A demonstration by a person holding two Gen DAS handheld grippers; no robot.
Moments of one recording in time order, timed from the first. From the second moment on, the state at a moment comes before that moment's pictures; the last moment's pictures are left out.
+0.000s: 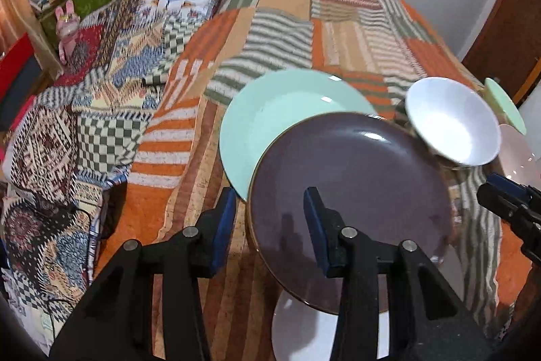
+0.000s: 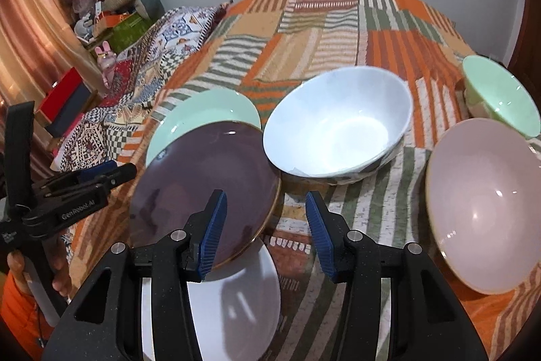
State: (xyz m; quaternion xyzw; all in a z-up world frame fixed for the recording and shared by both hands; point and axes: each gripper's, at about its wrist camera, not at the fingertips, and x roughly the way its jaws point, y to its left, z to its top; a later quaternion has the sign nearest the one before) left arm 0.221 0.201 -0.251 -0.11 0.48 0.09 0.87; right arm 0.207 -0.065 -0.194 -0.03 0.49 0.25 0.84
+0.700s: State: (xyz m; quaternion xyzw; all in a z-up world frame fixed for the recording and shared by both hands) left arm 0.235 0.237 -0.295 -0.21 0.51 0.05 0.83; right arm 0.232 -0.051 -0.241 -0.01 0.54 0.25 0.80
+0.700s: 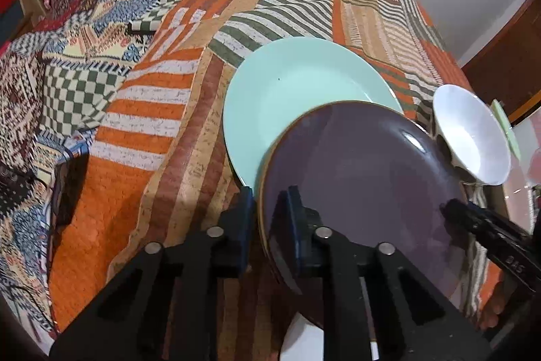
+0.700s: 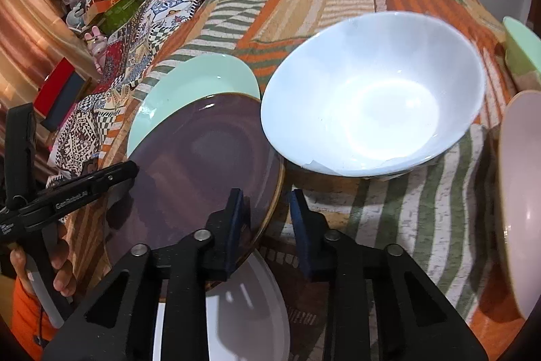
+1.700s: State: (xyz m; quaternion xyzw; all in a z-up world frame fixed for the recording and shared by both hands) left arm 0.187 0.236 -0.292 -0.24 0.51 0.04 0.83; right arm 0.209 -0.045 -0.244 -0.02 0.54 0.27 0.80
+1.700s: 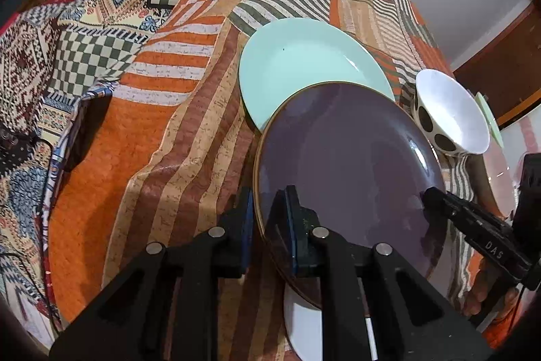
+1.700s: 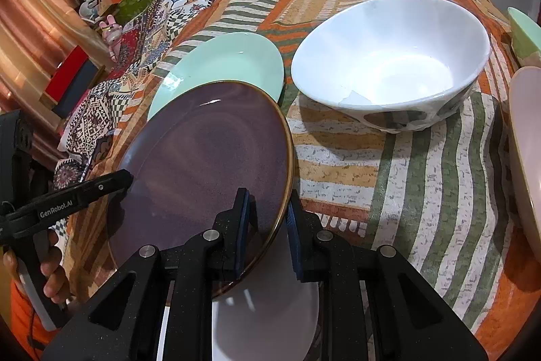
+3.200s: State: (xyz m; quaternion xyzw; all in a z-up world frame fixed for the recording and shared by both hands) left arm 0.144 0.166 -0.192 -0.18 0.45 0.02 0.88; right arm 0.174 -0.085 -0.162 0.00 0.49 0.25 0.83
